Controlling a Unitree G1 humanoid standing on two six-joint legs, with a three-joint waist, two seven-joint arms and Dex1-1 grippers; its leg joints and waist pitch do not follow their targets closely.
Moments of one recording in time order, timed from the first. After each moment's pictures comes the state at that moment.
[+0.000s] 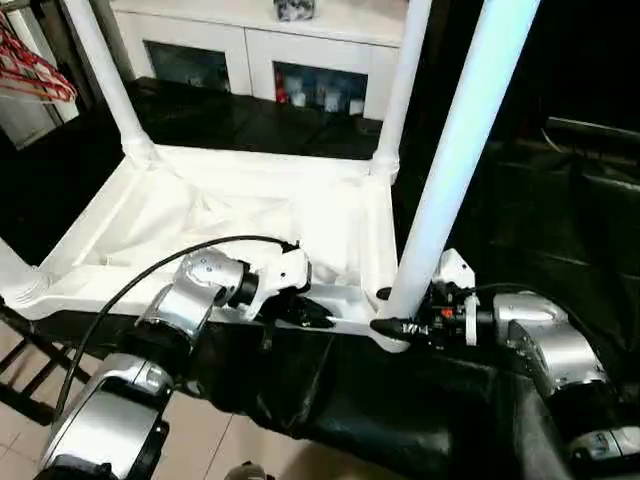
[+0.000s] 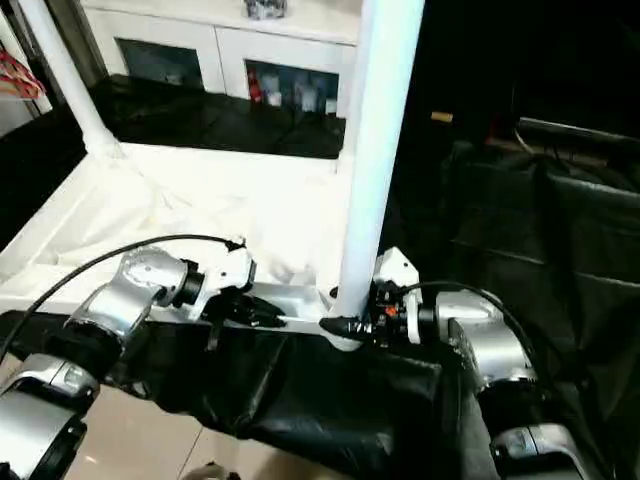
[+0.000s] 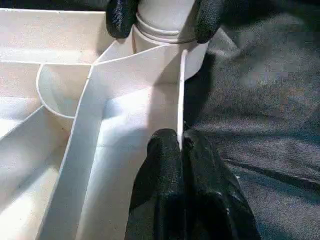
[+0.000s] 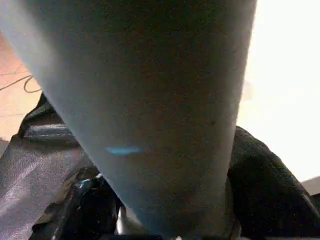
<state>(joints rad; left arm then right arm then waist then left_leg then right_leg) -0.68 0.30 -0.29 0.79 0.07 -0.13 -1.37 -0.40 -0.38 0.11 0.48 0.17 0.14 1.27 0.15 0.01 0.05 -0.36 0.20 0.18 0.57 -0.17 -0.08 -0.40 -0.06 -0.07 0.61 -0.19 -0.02</state>
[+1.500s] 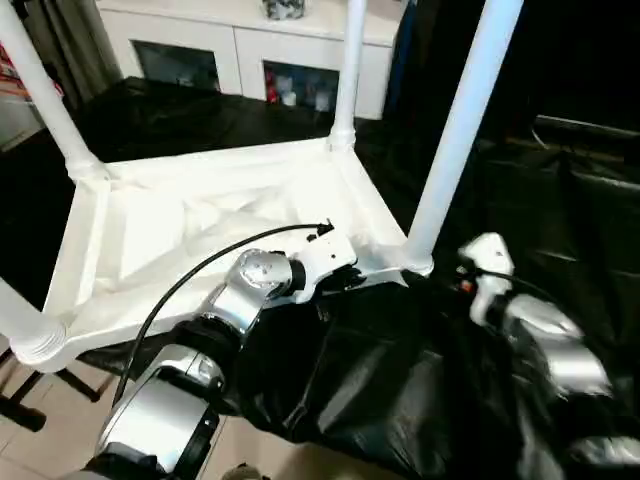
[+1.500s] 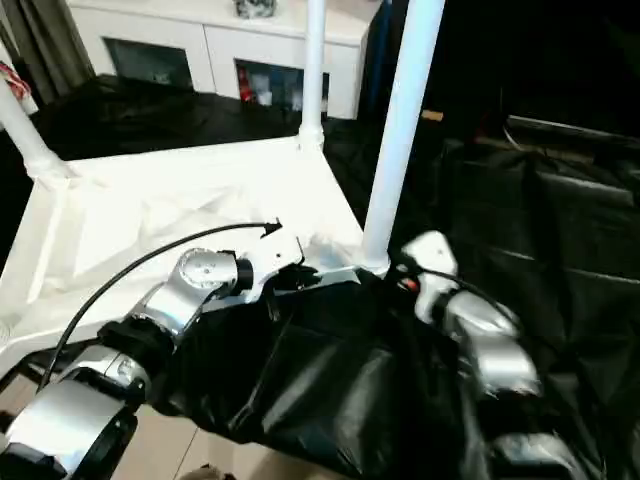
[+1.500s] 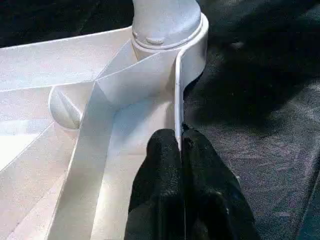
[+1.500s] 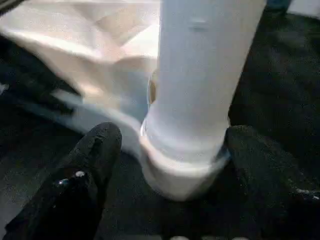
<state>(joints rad) -0.75 0.11 -0.28 0.89 0.19 -0.10 -0.86 -0.31 -0.39 -0.07 0.52 0.16 0.00 0.85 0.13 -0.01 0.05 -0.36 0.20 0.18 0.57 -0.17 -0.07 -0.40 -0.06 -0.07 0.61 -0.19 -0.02</state>
